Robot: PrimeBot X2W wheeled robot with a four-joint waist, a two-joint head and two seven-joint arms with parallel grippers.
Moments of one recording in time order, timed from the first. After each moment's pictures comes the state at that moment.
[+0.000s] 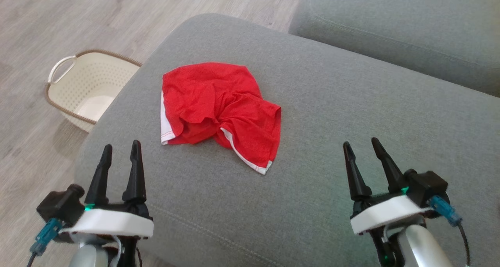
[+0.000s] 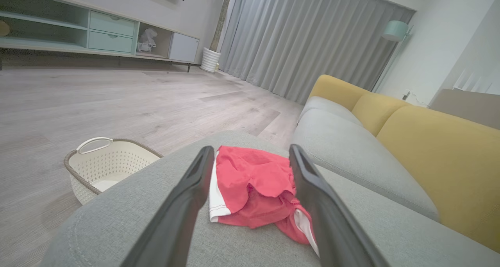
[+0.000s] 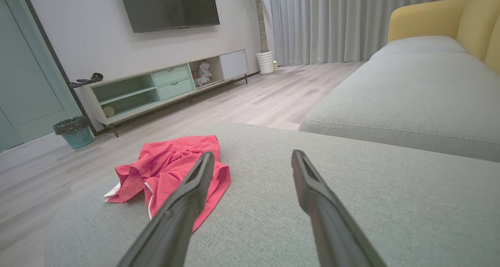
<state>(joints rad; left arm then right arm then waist) 0.00 0.05 -0.05 0.14 -0.36 -0.11 -0.26 -0.08 -0.05 0.17 0.30 0.22 0.13 -0.22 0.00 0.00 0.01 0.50</state>
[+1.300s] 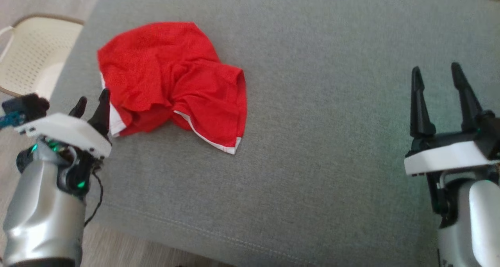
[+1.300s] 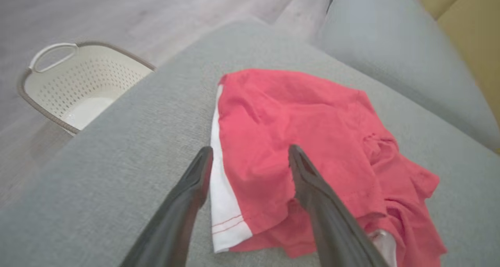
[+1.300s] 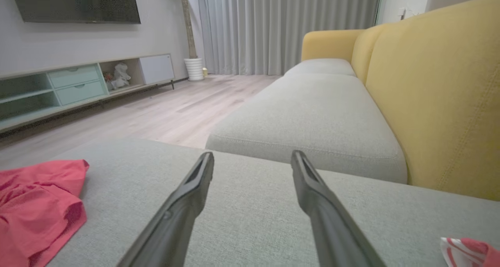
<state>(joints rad) -0.49 0.22 -0.06 0.65 -0.59 -0.12 0.07 -0.18 -0.05 -0.07 -0.03 0.02 0.13 -0.04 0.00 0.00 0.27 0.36</state>
